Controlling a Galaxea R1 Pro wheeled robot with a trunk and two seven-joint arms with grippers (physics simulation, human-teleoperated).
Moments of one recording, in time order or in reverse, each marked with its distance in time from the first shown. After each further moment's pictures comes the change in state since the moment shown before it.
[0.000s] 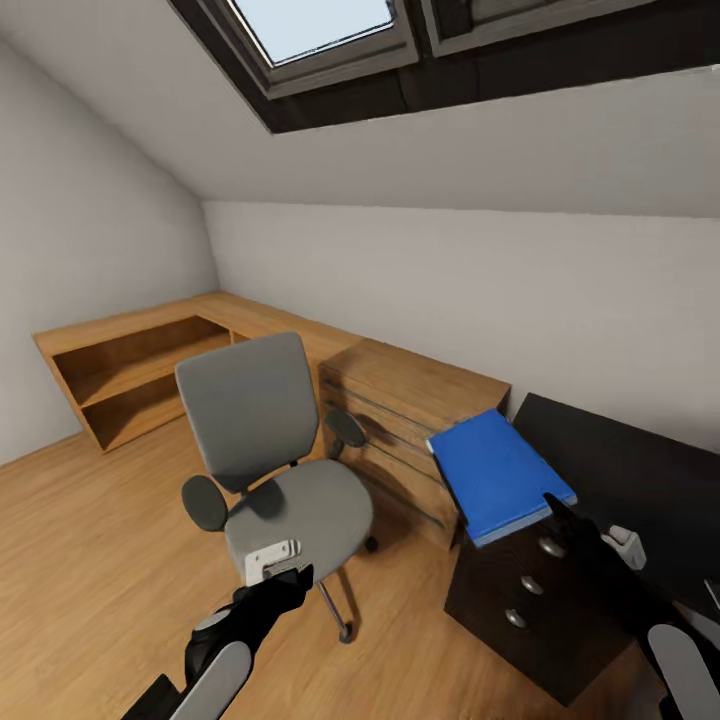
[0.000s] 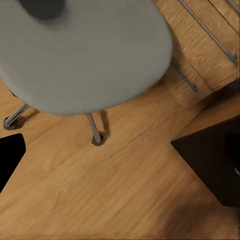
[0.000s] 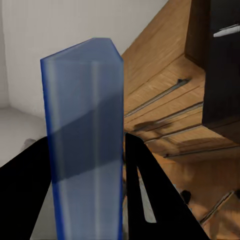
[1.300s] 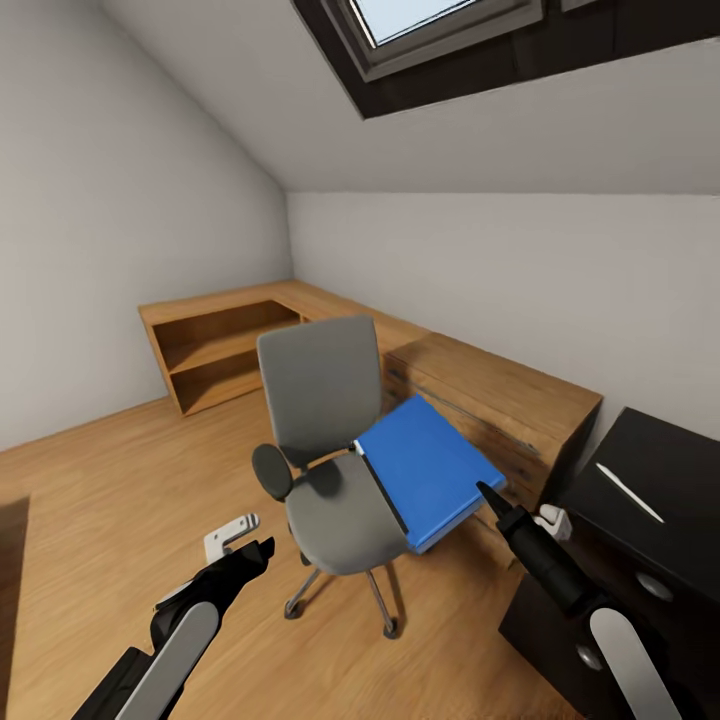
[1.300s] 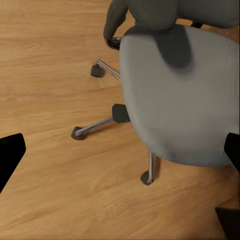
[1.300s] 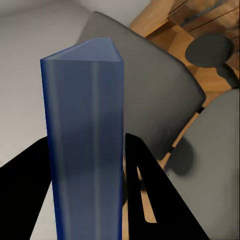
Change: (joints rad) left arm -0.018 0.007 0.201 0.016 0.011 0.004 -0.003; right arm 0.000 -0.003 0.262 -0.096 0.000 0.000 0.018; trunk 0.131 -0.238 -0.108
